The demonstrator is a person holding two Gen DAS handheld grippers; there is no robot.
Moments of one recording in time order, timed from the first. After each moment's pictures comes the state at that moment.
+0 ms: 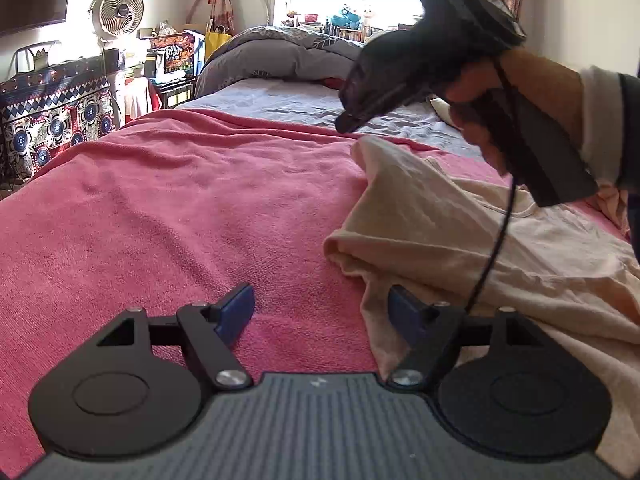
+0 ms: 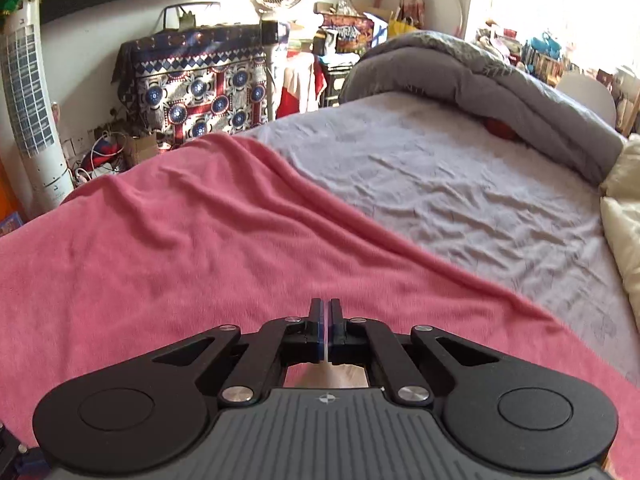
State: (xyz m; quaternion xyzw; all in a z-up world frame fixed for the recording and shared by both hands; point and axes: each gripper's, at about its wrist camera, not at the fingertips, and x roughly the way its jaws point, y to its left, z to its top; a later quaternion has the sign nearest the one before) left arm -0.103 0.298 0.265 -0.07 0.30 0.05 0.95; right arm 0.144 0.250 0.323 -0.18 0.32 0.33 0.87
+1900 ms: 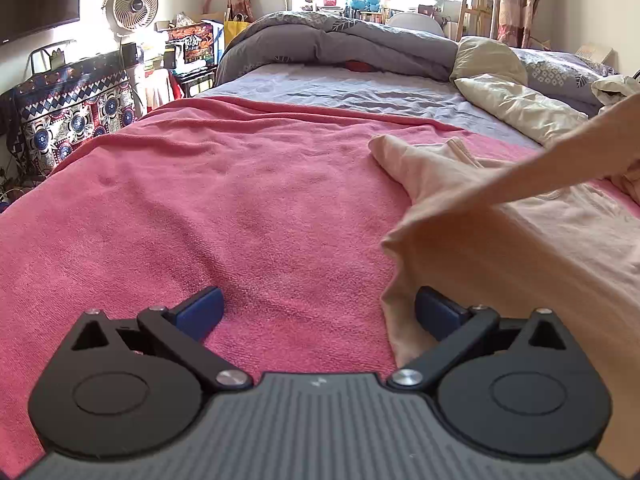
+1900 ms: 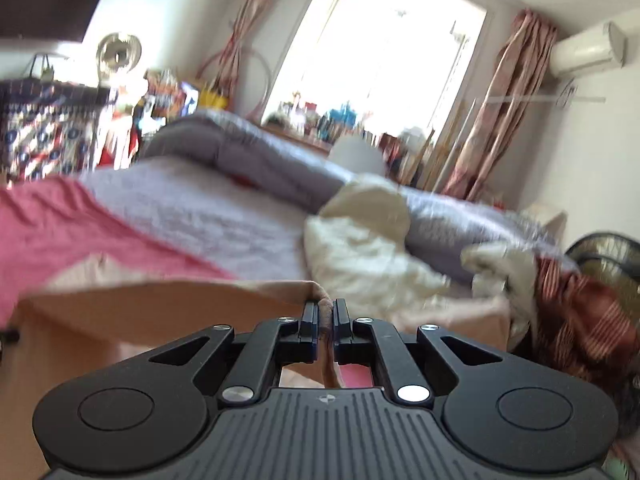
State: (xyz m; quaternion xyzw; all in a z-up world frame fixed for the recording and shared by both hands) left arm -0.089 0.281 0.259 -0.04 0.33 0.10 0.94; right arm -0.058 -0.032 0.447 -0.19 0.12 0.08 0.97
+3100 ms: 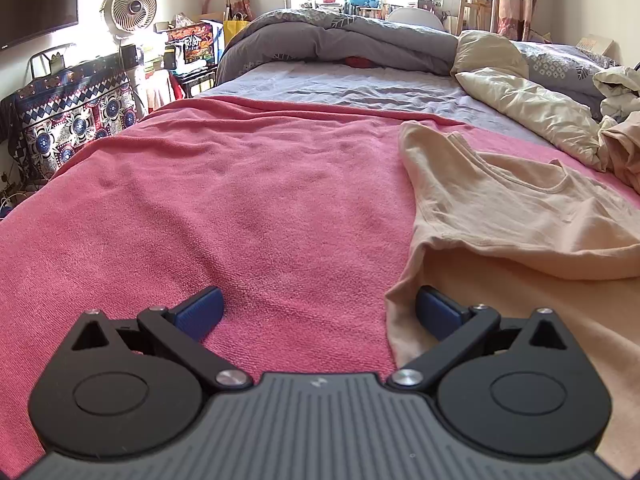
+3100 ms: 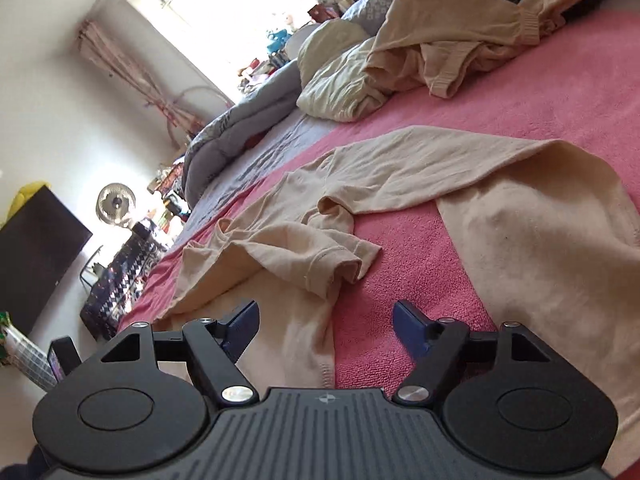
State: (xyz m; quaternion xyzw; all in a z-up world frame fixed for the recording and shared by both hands) left arm -0.090 0.284 0.256 -0.03 0.33 0.10 0.94; right arm -0.146 -0.195 0.251 0.29 0.33 0.17 0.88
